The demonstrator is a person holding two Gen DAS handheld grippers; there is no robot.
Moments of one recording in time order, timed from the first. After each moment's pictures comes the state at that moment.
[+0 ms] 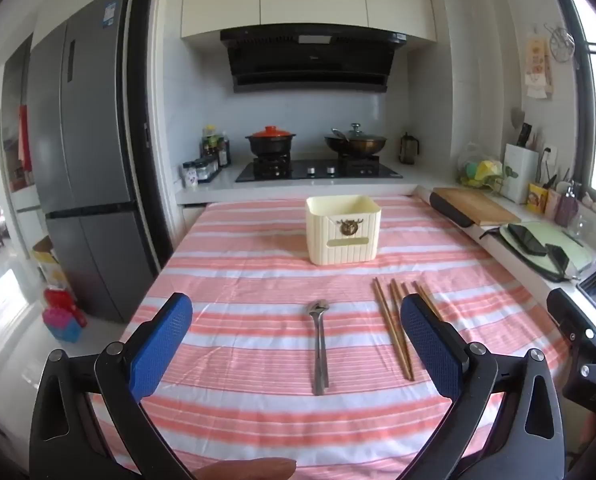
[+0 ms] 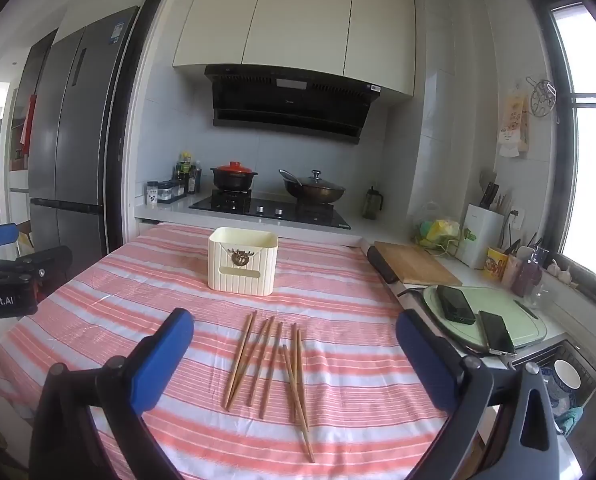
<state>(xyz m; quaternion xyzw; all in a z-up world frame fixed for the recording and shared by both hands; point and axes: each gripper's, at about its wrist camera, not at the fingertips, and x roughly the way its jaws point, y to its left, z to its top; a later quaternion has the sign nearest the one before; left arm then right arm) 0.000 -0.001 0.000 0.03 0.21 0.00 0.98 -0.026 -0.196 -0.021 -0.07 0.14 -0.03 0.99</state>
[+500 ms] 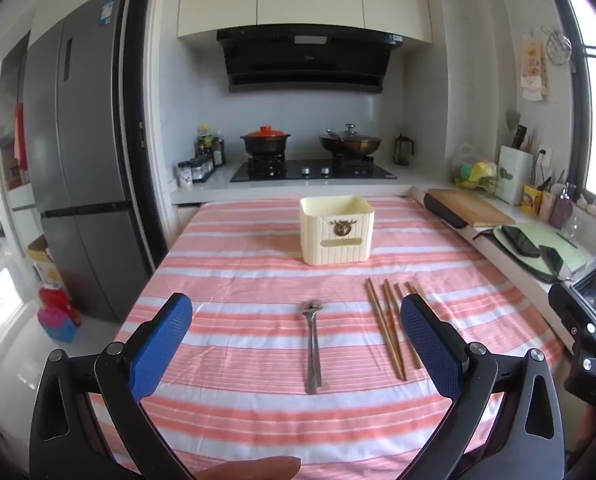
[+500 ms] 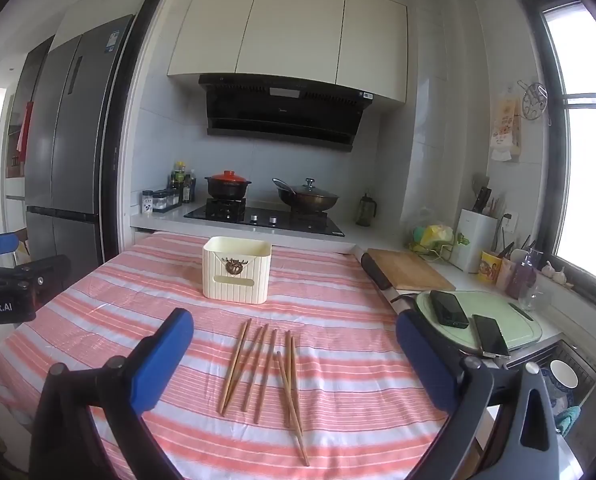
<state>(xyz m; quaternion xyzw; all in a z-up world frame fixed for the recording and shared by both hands) -0.003 -0.006 0.004 0.01 0.21 -0.02 0.98 -0.033 -0.201 -0.013 -0.06 0.13 -0.04 0.99</state>
